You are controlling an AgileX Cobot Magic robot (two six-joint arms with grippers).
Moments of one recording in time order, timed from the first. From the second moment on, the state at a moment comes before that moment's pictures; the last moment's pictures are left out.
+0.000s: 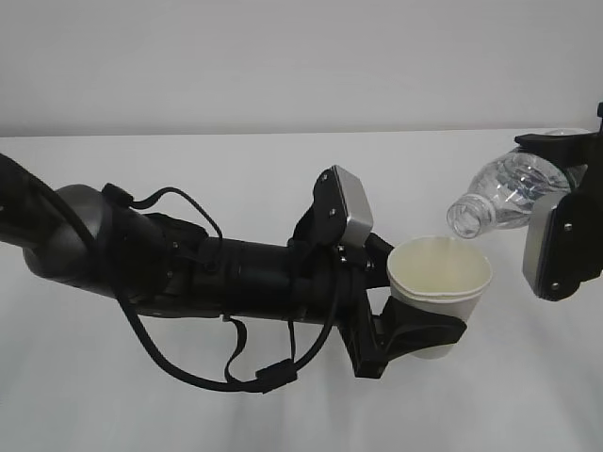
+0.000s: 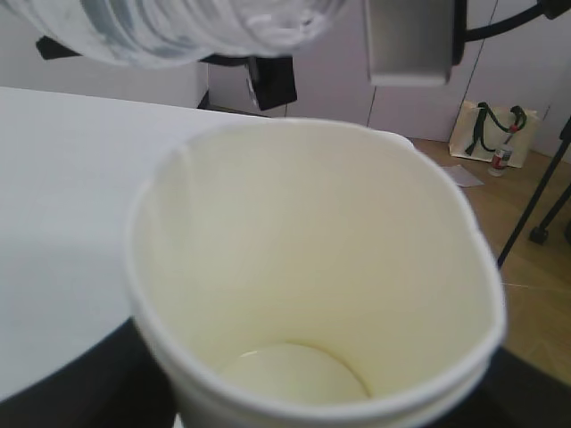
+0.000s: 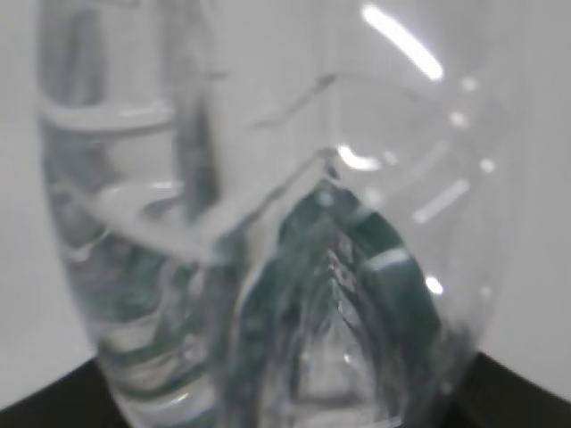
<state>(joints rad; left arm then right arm) -0.72 2.11 -1.05 1.01 -0.97 -0.61 0.04 1.45 -0.45 -0.39 -0.72 -1.33</state>
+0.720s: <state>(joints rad) -0.72 2.11 -1.05 1.01 -0.97 -0.61 0.04 1.45 -0.45 -0.39 -0.72 -1.36</state>
